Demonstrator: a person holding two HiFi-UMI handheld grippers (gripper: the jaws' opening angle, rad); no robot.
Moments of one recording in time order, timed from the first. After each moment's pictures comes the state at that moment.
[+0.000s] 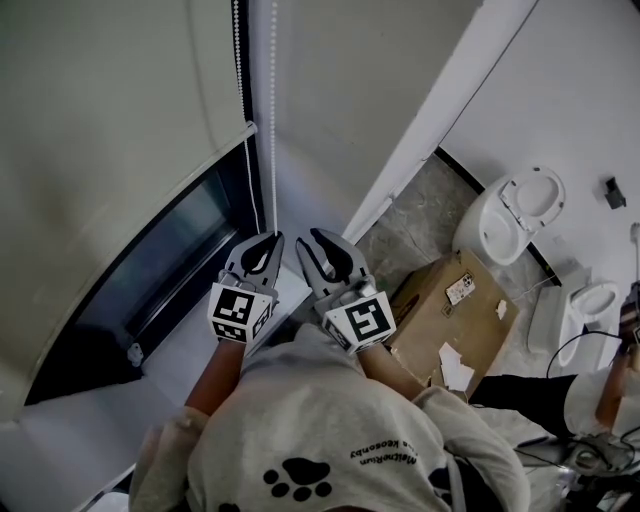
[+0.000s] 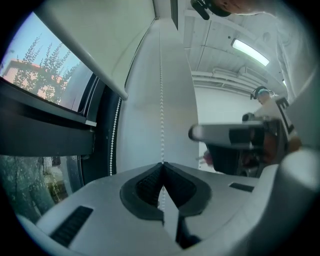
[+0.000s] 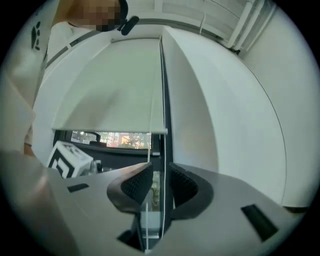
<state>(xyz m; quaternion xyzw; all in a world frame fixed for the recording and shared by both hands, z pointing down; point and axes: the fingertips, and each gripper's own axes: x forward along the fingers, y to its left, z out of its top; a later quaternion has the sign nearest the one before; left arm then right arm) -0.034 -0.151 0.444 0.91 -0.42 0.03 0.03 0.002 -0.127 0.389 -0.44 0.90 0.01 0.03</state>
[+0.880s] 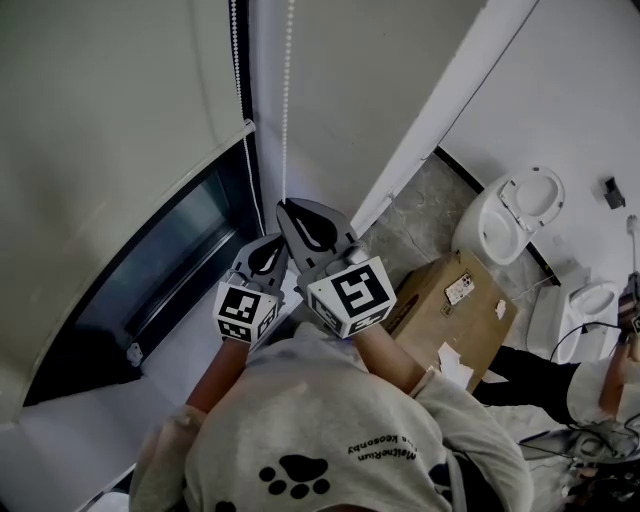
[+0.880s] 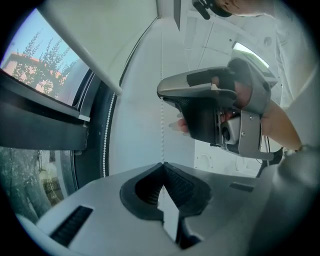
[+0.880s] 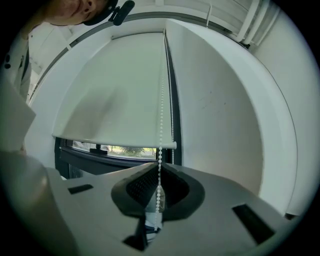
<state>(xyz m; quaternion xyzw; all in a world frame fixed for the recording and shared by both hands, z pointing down) -0.020 -0.150 0.448 0.91 -0.41 0.03 0.04 -0.035 -0.157 0.326 -0.41 0.91 0.01 0.00</state>
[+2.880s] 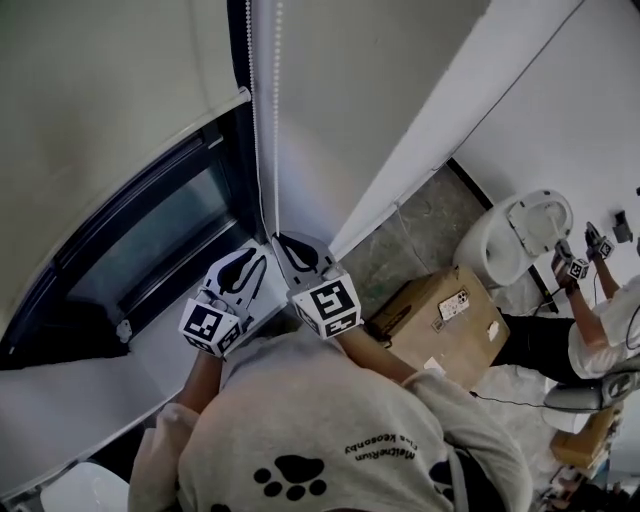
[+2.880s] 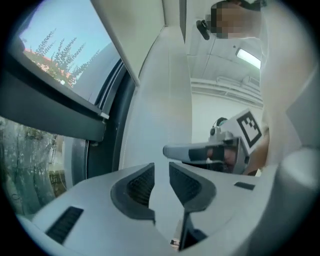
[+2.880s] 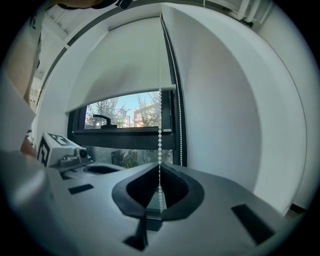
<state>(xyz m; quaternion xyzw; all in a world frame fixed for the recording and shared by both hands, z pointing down) -0.054 -0.114 0.467 0.90 -0.43 -0.01 0.06 -0.029 -0.147 0.443 -0.36 0.93 -0.03 -0.06</state>
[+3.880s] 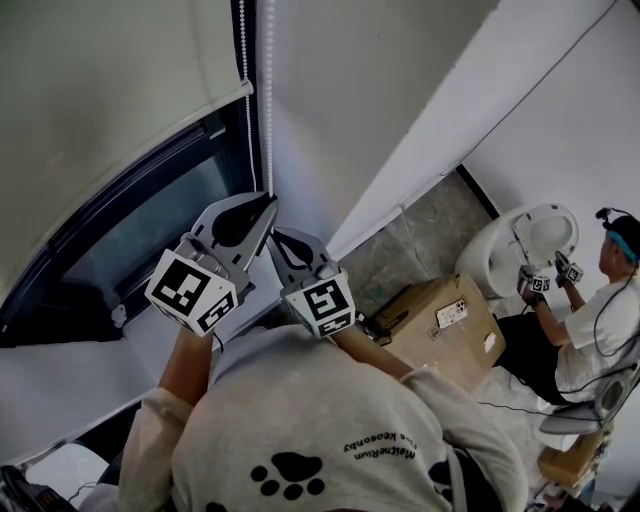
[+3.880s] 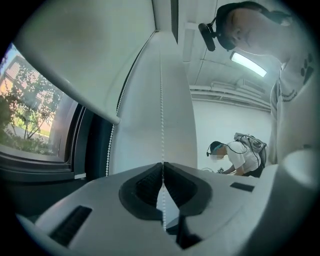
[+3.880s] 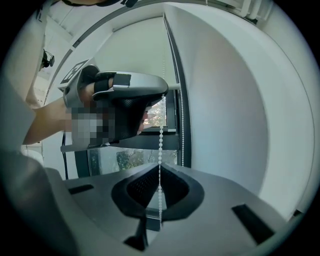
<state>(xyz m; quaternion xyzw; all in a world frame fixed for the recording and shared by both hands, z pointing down) -0.025 -0.154 0.315 0.91 -0.41 -0.02 0.01 -0.037 -0.145 0.441 -0.32 0.94 -0.02 -0.06</state>
